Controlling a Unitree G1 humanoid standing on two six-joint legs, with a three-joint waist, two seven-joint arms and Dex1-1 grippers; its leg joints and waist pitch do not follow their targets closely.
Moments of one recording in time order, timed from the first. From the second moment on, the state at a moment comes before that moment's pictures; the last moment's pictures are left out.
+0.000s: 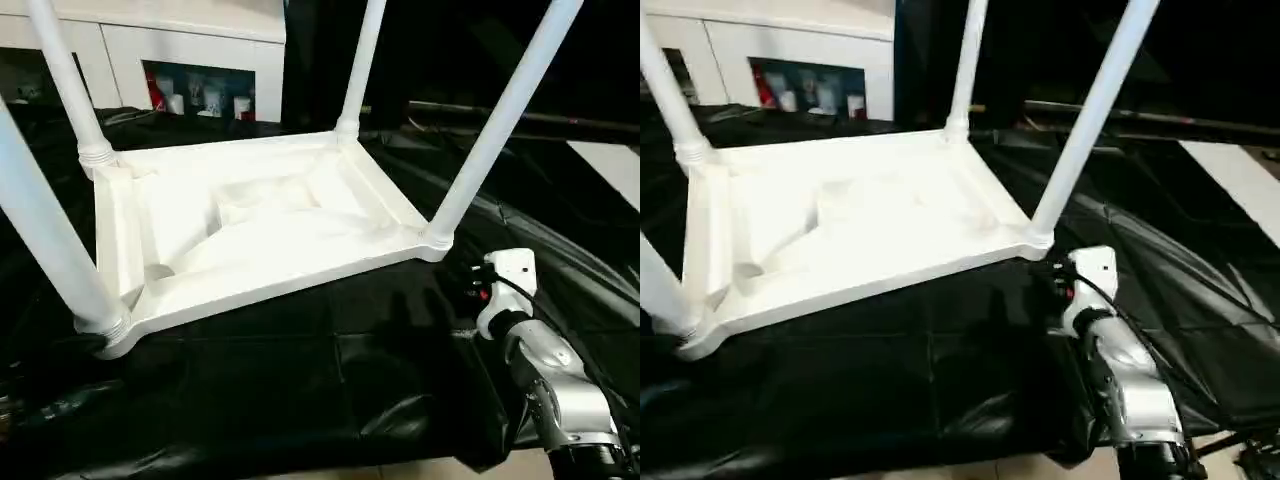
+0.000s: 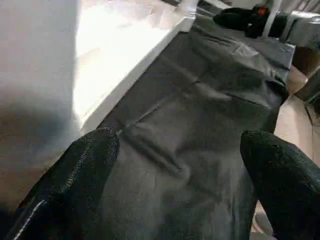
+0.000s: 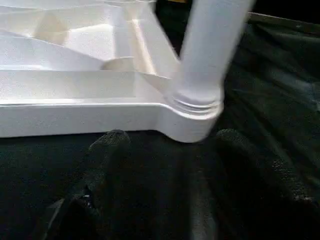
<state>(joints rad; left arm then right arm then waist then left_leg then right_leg) 0.40 0.86 0.55 -0.08 -0.65 0.42 -1.32 -0.16 -0.26 -0.07 0.19 0.19 0.23 0.30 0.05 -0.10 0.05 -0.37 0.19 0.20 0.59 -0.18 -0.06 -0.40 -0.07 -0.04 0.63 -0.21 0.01</state>
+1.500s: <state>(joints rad) -0.33 0.42 -0.06 -0.26 -0.85 0.63 -1.22 -0.62 -0.13 0.05 0.96 0.14 0.07 0.46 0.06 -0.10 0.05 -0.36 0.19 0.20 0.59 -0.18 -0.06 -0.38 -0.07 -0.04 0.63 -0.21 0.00</state>
